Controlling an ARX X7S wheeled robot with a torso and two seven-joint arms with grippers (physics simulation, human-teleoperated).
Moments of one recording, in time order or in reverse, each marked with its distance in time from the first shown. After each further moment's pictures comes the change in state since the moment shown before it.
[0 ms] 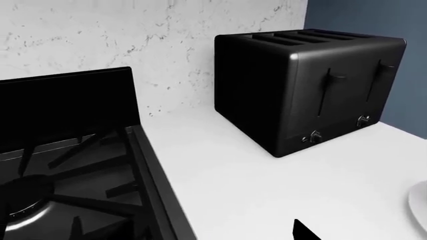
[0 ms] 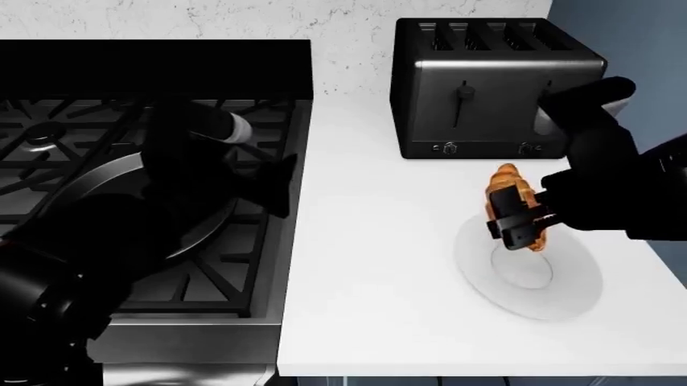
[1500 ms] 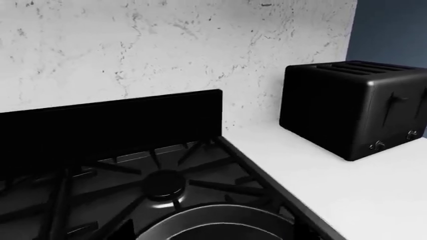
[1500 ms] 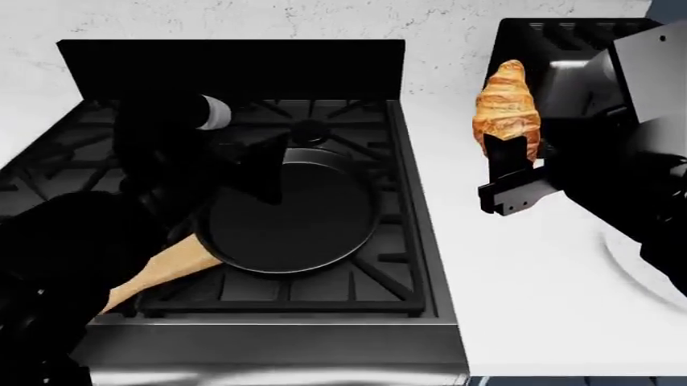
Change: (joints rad) left arm 0.010 -0.006 -0.079 0.115 -0.079 -0.028 -0.076; right arm -0.186 0.211 0.242 -0.593 -0.146 -0.464 0.052
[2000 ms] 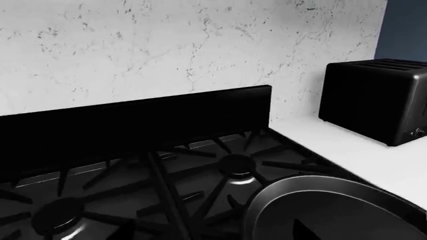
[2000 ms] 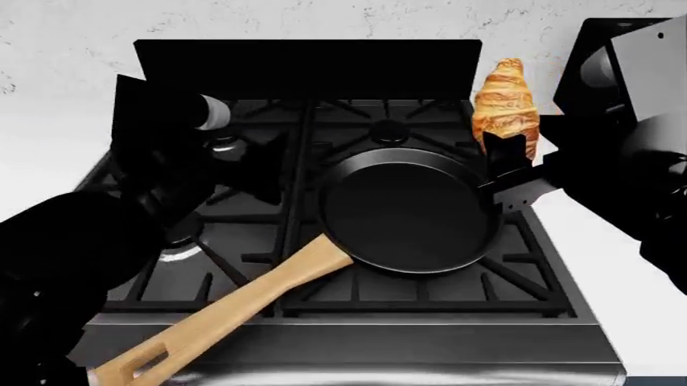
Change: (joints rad) left arm 0.000 -0.008 0.002 0.011 -0.012 -0.001 -0.010; right arm 0.009 -0.007 0.001 -0.001 -0.011 0.011 -0.004
